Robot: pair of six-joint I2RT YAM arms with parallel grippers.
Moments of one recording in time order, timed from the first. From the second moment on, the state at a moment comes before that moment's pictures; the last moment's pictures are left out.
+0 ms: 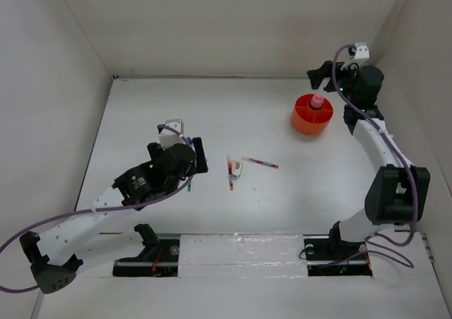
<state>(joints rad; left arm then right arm) -0.93 0.88 0.97 -0.78 -0.67 -0.70 -0.10 1.57 1.24 0.32 -0.44 0.19</state>
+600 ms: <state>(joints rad) -0.90 0.87 0.97 -0.81 -0.73 -0.92 0.46 0.98 1.04 0.02 0.03 0.18</state>
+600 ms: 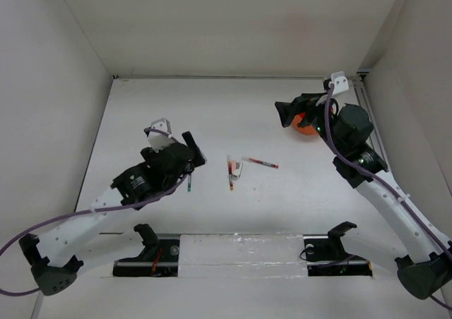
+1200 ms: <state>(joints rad) -0.61 1.42 0.81 -0.52 -0.49 -0.89 0.54 0.97 1.01 -0.08 0.00 0.18</state>
